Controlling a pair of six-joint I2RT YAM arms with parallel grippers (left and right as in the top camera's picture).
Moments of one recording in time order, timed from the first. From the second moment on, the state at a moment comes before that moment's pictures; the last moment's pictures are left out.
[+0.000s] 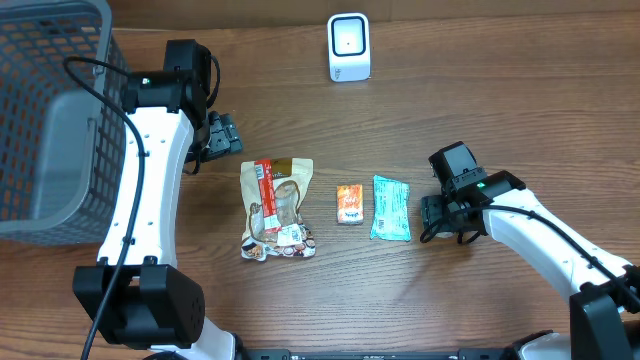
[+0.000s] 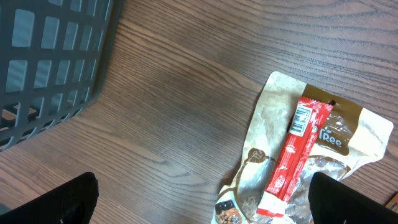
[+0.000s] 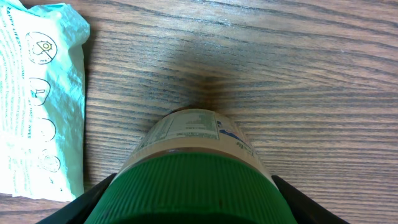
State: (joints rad) left arm 0.00 1.74 1.69 -1.37 -0.26 -0.42; right arm 0.40 1.56 0.89 -0.71 0.06 0.31
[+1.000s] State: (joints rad) left arm 0.00 1.74 1.69 -1.37 -0.26 -0.42; right arm 0.40 1.56 0.89 -0.71 0.06 0.31
